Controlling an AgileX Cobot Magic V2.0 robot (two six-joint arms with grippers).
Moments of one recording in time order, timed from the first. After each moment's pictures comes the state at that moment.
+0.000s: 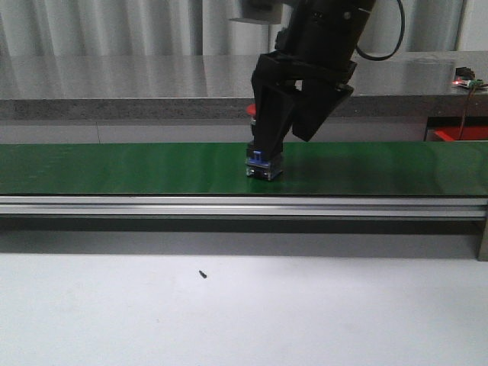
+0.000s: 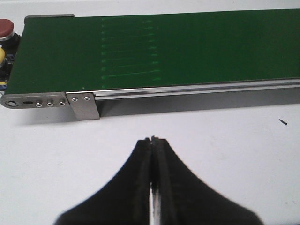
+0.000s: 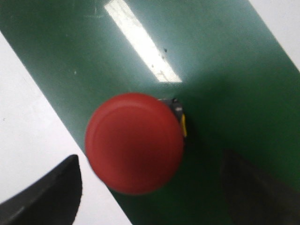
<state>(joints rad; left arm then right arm) 0.12 0.57 -0.53 -0.38 0.71 0.36 0.42 1.97 -1.69 0.28 1.06 -0.51</state>
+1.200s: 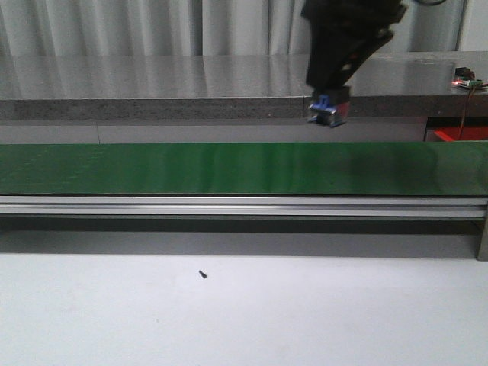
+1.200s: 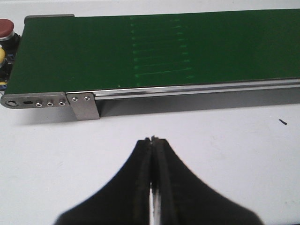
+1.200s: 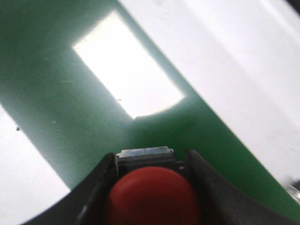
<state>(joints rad) 0.12 0.57 -0.53 -0.38 0.71 0.36 0.28 1.84 -1.69 0.26 1.02 -0.51</state>
